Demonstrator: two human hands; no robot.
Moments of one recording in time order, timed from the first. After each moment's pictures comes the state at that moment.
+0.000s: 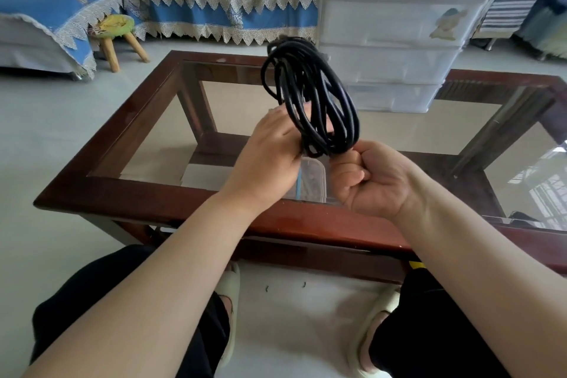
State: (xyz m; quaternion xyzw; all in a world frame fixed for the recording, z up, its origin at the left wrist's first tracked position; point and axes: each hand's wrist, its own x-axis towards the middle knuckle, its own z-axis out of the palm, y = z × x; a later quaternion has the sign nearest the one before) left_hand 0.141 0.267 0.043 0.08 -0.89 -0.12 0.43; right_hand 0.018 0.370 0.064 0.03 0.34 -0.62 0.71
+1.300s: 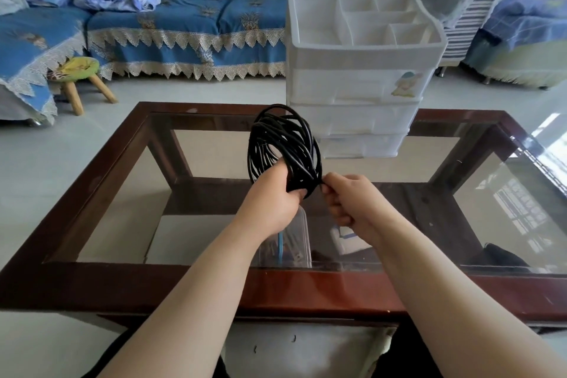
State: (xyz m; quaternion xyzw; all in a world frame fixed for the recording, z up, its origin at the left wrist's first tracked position) left_hand 0.082 0.239 0.075 0.29 -0.84 -0.42 0.17; right_hand -0.034 0.330 0.062 -0.18 0.72 -0.54 0.41
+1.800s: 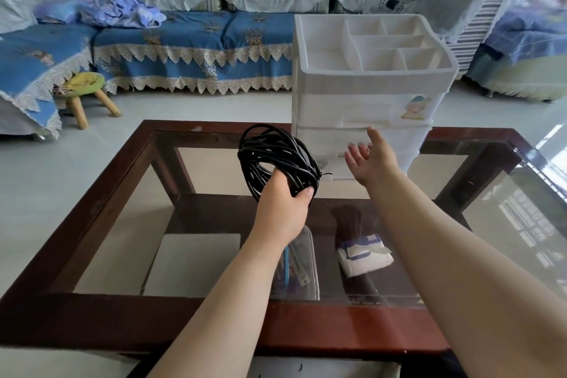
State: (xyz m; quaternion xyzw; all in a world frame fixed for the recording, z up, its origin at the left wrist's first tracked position) left_hand 0.054 0.219 0.075 0.35 -0.76 -0.48 0.26; right_hand -0.152 0.243 0.063 0.12 0.45 -0.82 0.33
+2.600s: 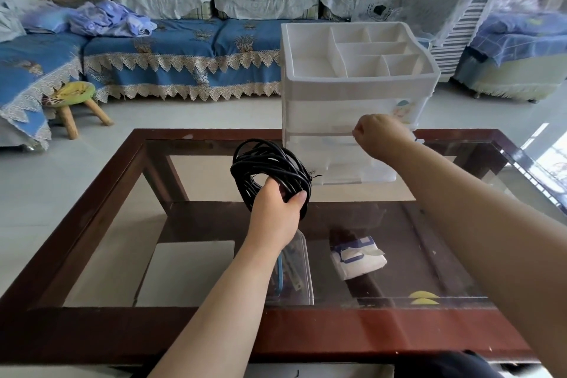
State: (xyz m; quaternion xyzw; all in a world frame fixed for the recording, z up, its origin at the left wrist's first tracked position) left_hand 0.046 0.221 0.070 0.36 -0.75 -0.49 0.27; right_hand -0.183 0.268 0.112 -0.38 0.92 -0.11 -0.04
